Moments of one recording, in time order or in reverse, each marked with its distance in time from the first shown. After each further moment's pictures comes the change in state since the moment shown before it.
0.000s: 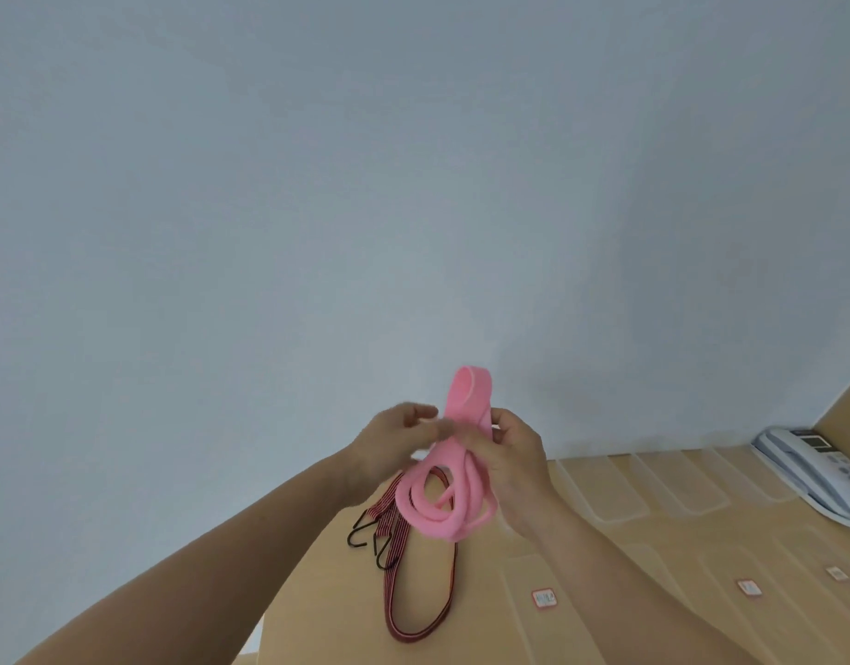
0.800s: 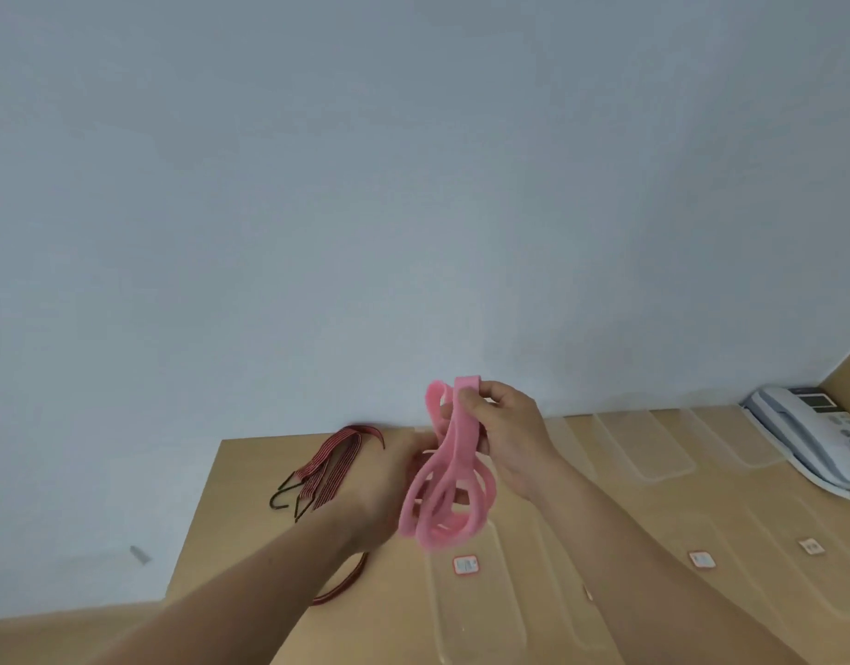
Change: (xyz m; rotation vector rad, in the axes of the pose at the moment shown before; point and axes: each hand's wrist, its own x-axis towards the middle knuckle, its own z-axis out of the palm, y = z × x) left_hand 0.031 -0.064 0.143 -0.334 -0.179 -0.018; right_hand 0.050 0.012 -0.142 0.019 -0.121 0.141
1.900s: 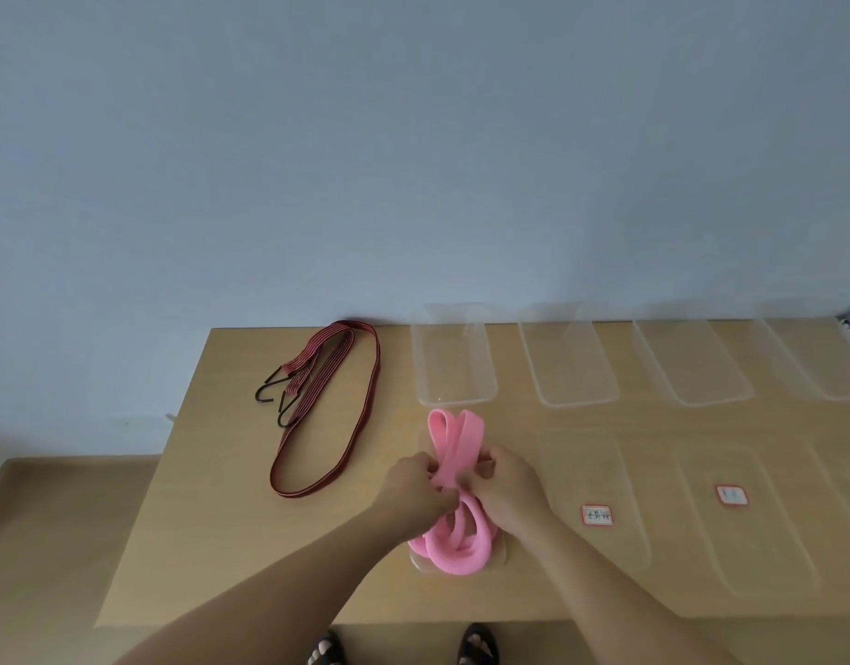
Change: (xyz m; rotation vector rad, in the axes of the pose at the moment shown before) left_hand 0.050 -0.145 0.049 0.786 0.386 -0.567; right_hand -0.019 0.190 -0.071 -0.656 -0.164 0.359
